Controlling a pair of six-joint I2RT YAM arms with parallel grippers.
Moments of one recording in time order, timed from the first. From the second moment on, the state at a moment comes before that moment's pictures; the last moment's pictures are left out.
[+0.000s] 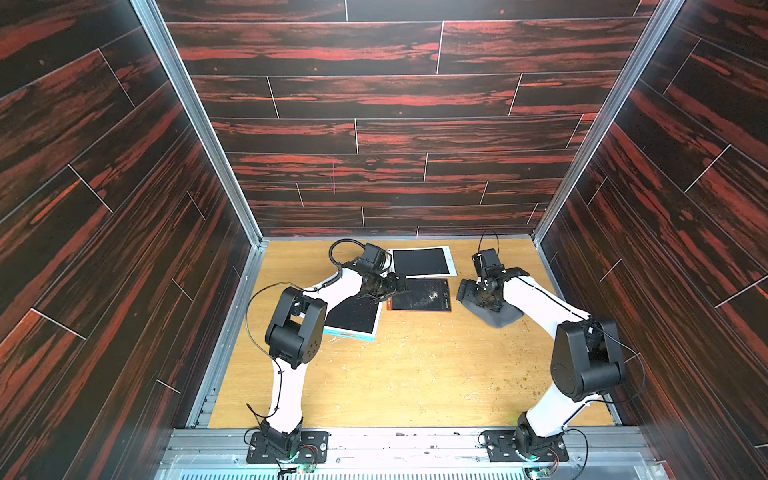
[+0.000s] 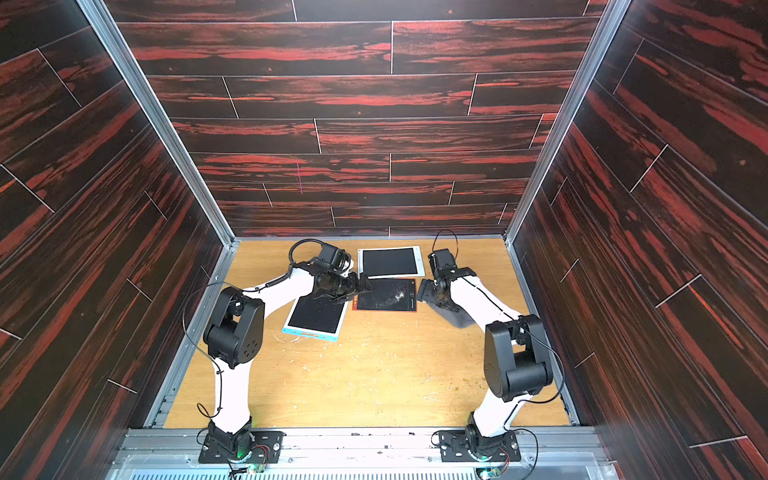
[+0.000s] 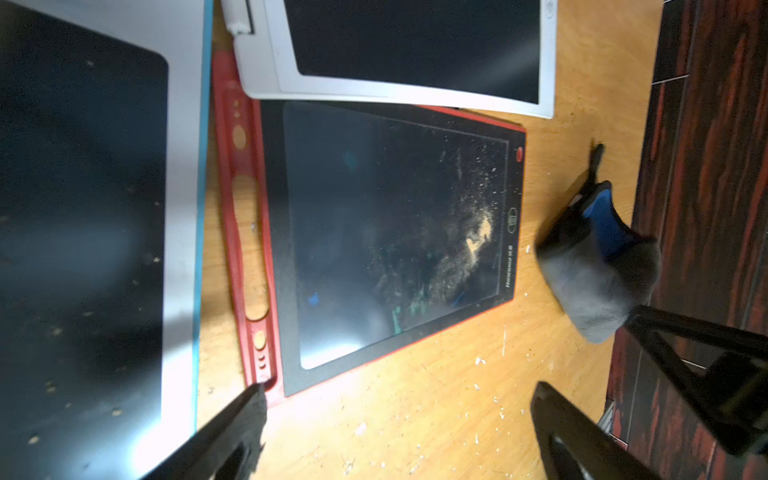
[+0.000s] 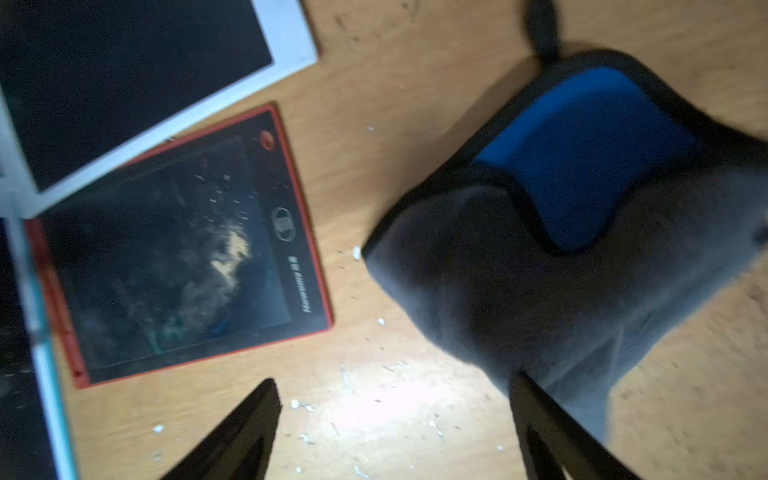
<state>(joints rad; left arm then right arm) -0.44 2.10 1.57 -0.46 0.47 -0.63 0.28 1.71 1.25 -0.69 0.07 0.54</state>
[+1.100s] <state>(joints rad) -0.43 2.14 1.58 -0.48 0.46 -0.62 0.25 1.87 1.30 -0.54 -0.22 0.54</state>
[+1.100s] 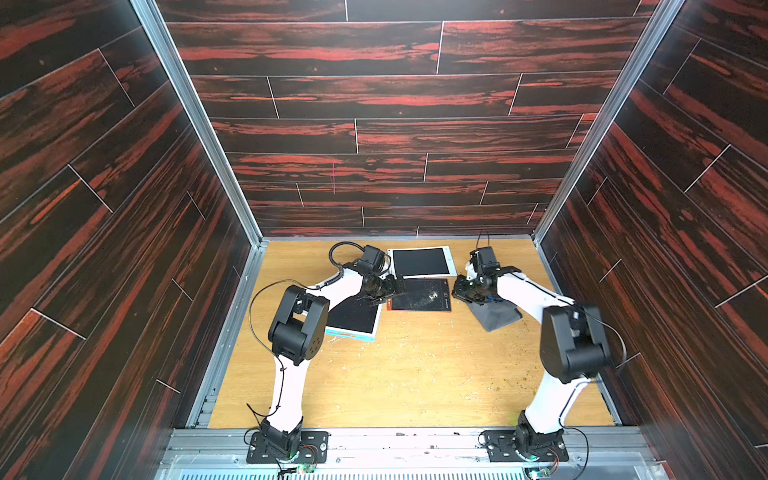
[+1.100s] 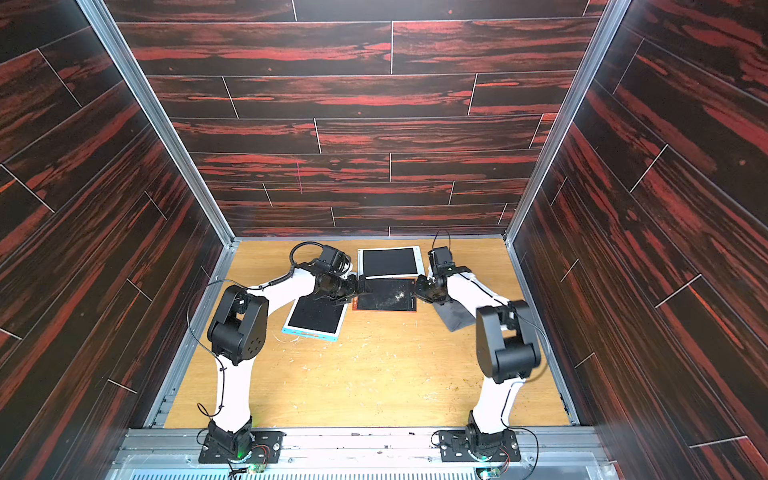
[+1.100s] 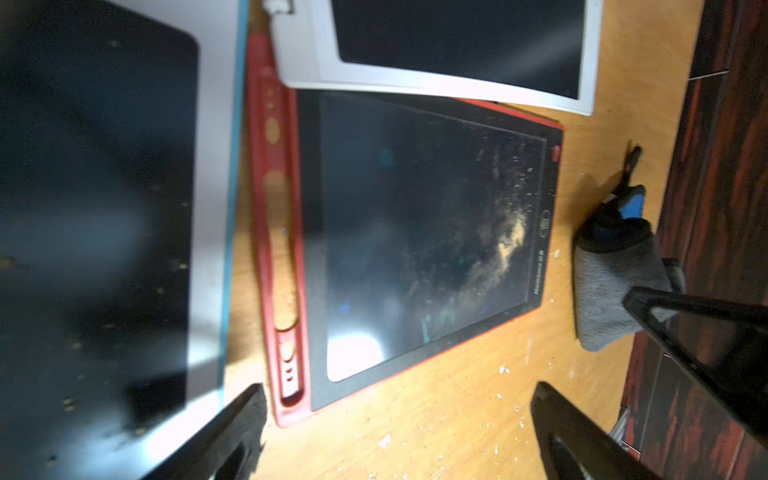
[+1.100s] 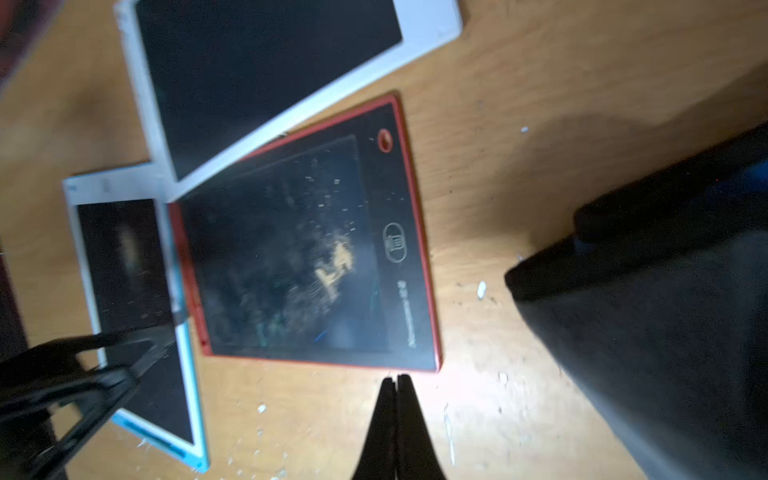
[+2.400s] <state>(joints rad) -0.43 2.18 1.58 -0.38 0.43 -0.62 0.23 1.99 1.25 -0.30 -0.41 0.58</state>
